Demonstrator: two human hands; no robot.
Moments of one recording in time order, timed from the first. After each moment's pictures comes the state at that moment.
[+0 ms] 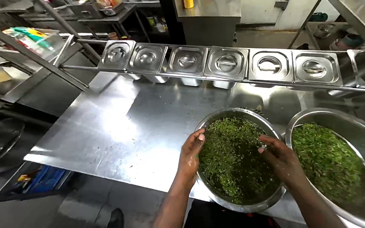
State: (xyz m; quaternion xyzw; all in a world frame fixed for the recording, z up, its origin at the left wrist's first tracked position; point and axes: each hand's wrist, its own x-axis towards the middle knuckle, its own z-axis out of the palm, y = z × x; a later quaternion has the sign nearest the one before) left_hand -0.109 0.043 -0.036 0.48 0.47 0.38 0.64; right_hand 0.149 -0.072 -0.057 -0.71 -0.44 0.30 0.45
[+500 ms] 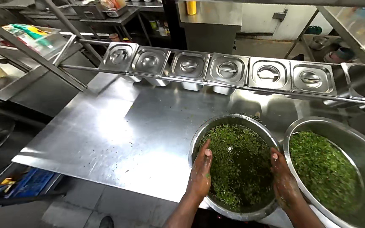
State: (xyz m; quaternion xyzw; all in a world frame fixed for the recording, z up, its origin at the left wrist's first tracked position) left_hand -0.096 0.014 -0.044 0.55 0.47 0.32 0.61; right_hand 0.126 -0.085 -0.057 -0.72 -0.23 0.38 0.54
